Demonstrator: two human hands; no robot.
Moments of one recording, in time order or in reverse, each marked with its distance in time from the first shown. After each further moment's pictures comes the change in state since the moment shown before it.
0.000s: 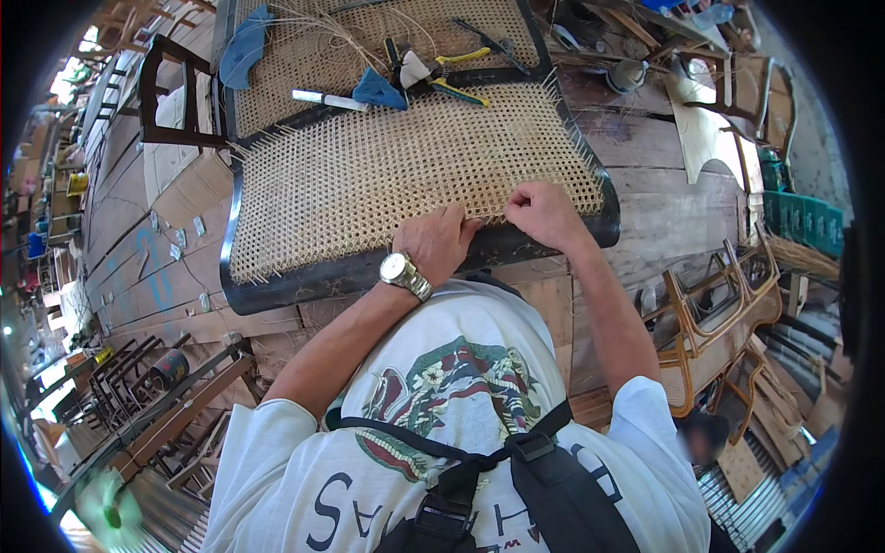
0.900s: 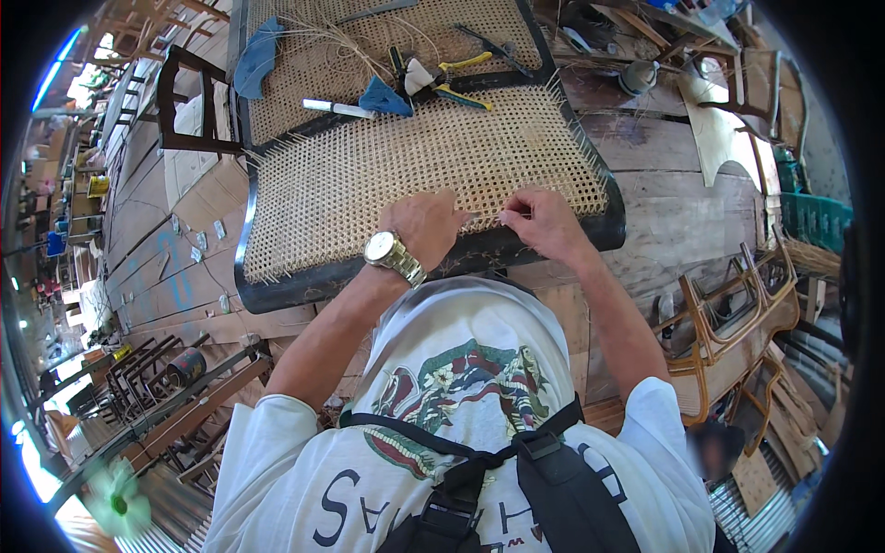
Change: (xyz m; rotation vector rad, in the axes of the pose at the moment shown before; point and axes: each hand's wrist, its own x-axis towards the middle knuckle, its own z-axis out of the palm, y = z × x) left_hand 0.026 0.019 -0.056 0.144 -0.285 -0.169; right_hand -0.012 0.006 0.002 0.088 -0.042 -0.089
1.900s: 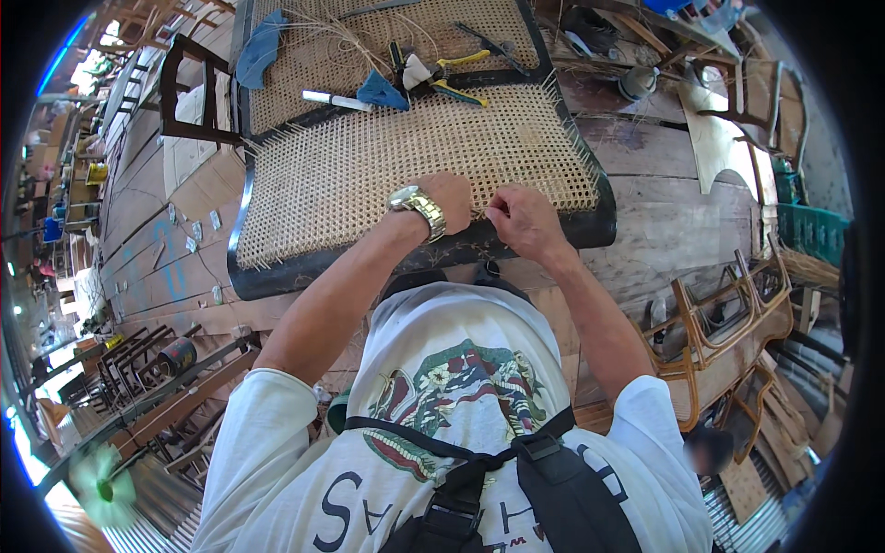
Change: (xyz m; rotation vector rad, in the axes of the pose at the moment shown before) left_hand 0.049 0.012 0.021 0.090 -0.304 0.064; right_hand -0.005 -0.002 0.018 -0.159 0.086 -0.113
